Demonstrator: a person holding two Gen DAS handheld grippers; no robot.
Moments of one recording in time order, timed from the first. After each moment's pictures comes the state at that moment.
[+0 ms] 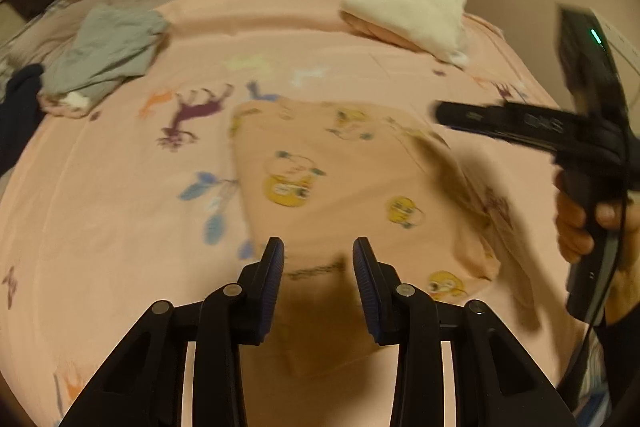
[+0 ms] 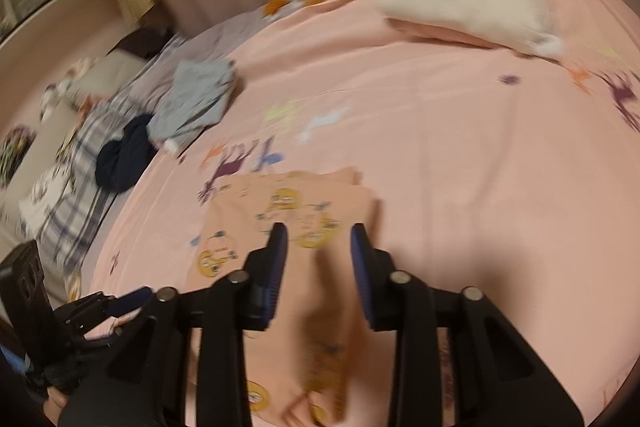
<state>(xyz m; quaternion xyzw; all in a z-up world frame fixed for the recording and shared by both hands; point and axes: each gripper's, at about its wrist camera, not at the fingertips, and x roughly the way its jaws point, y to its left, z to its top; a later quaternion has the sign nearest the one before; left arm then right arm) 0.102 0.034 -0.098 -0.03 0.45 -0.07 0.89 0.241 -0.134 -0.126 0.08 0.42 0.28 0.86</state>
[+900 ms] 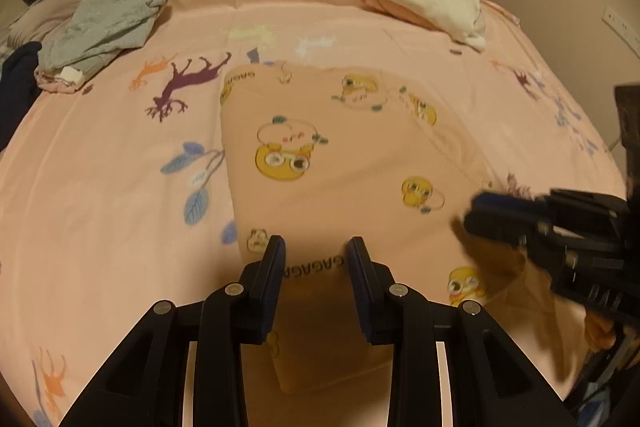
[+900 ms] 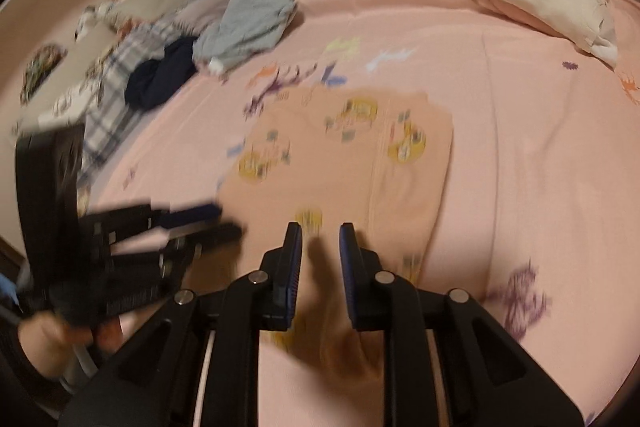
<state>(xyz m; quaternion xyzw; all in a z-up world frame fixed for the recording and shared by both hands) 0.110 0.027 -0.128 -0.04 0.48 -0.04 0.88 0.174 -0.118 -0.158 -0.02 0.45 0.34 0.82</state>
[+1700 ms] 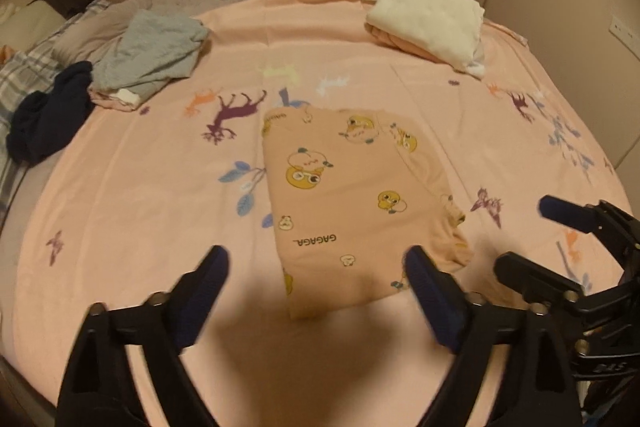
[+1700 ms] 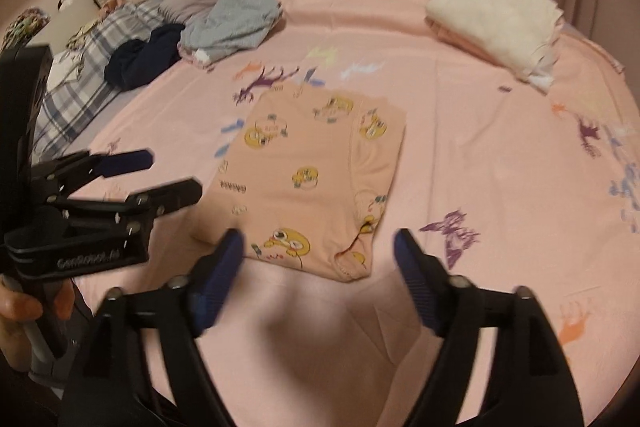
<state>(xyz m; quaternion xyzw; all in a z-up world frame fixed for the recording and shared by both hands) 0.058 0.018 -0.051 -0.03 0.45 0.02 0.89 0.108 -0.138 -0.090 -0.06 0.41 0.26 0.87</state>
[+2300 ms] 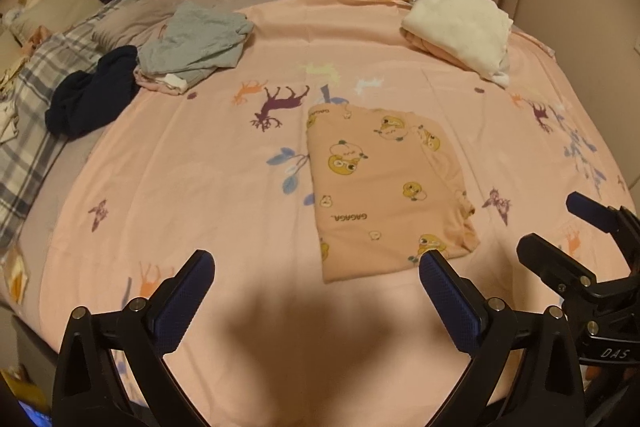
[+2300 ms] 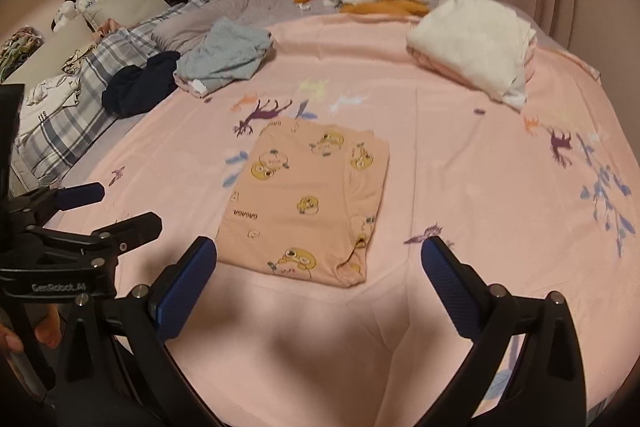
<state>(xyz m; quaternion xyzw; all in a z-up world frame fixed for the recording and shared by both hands) 0.032 0.027 -0.029 -0.04 0.46 0.08 0.88 0.091 -0.134 -0.062 -0.05 0.40 0.24 0.88</state>
